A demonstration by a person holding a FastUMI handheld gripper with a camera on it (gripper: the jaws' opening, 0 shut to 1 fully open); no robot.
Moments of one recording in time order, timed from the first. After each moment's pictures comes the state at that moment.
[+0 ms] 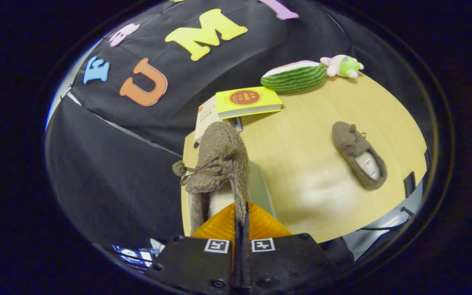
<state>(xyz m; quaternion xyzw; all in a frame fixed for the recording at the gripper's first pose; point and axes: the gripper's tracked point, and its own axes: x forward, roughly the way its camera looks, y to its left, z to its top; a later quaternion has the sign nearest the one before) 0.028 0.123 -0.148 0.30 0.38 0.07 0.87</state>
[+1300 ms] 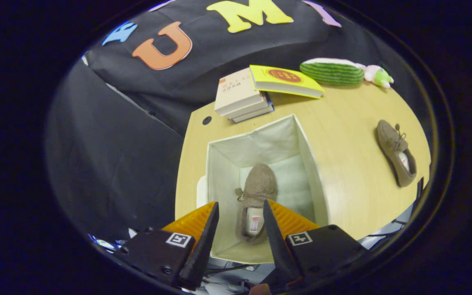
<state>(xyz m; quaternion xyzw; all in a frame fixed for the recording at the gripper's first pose) 0.069 0.242 -0.194 0.17 0.38 0.06 0.91</state>
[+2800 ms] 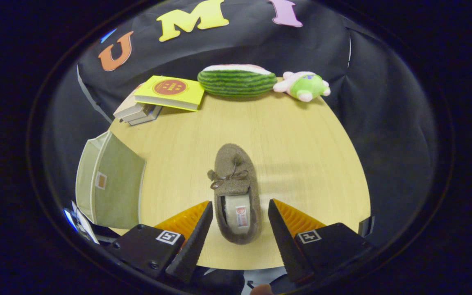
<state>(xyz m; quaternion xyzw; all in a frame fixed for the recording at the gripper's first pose) 0.053 -0.177 -0.285 0.07 0.42 -0.03 0.90</state>
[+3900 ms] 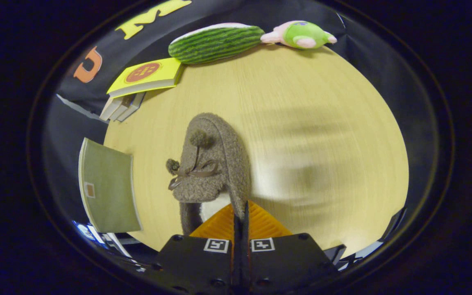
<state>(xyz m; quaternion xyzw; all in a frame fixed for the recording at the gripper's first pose) 0.068 -0.181 -0.349 0.21 0.51 0.00 0.83</state>
